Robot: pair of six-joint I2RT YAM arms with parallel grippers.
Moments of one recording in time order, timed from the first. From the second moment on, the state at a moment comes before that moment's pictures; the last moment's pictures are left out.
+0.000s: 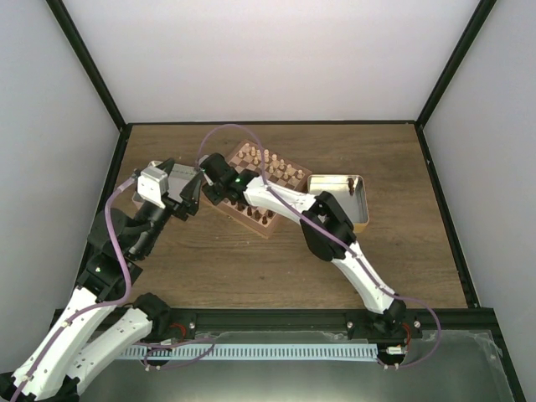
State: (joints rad) left arm -0.57 0.59 0.81 -0.05 -0.07 0.00; right arm 0.92 2.40 2.09 -0.48 0.16 0.01
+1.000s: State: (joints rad) left arm -0.57 0.61 0.80 -0.04 -0.05 -0.05; right arm 0.42 1.54 1.09 -0.40 0.32 0.53
